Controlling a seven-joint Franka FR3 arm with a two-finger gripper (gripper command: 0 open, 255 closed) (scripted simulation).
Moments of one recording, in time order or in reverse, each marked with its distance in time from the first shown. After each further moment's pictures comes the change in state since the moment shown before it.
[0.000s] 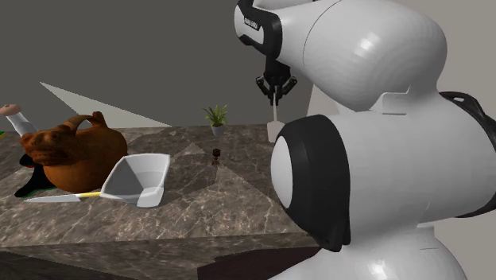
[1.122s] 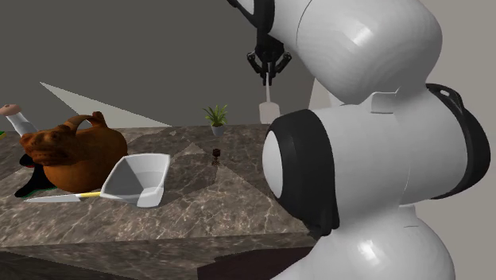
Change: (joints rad) arm 0.025 0.059 0.029 0.268 0.007 -0.210 0.048
